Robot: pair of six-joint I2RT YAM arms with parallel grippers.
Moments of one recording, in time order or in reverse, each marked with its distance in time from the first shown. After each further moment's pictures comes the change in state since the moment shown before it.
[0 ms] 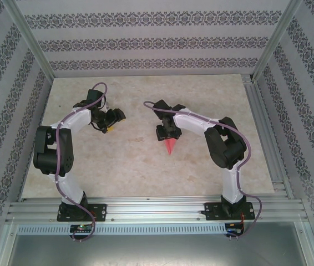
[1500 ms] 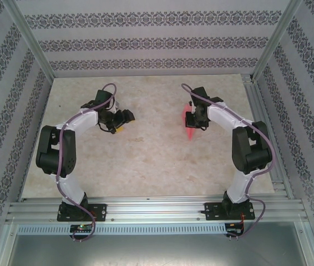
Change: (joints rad) left arm -0.102 0.000 0.000 0.035 0.059 -0.020; right arm -0.343 -0.188 -0.148 0.064 -0.146 -0.089
